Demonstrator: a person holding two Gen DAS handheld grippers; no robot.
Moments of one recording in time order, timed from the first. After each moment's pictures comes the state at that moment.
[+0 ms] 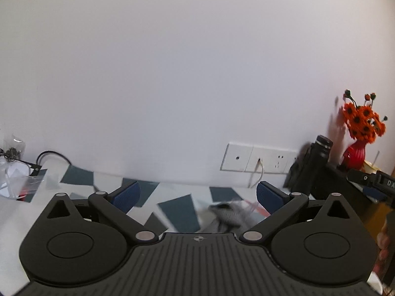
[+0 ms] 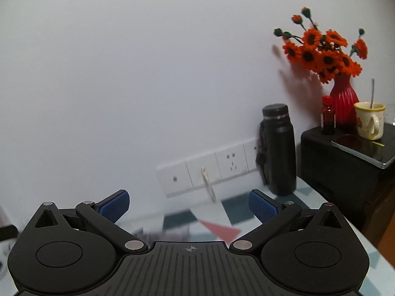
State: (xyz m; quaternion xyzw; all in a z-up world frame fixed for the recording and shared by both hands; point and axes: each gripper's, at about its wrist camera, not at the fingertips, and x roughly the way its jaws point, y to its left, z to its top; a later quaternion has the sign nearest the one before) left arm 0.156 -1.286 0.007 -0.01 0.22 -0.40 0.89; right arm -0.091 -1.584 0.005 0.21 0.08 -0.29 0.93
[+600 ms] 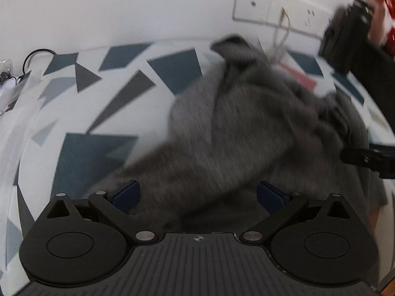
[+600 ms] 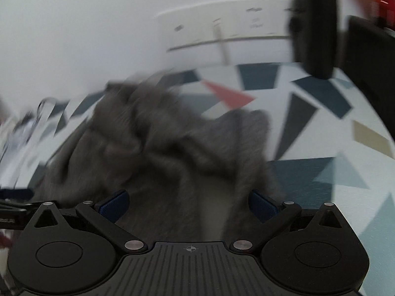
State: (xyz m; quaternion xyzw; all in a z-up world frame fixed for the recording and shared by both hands) left arm 0.120 -1.360 -0.151 0.16 0.44 -0.33 0.82; right arm -0.041 -1.600 -0.152 0.20 0.37 -0.15 0.89
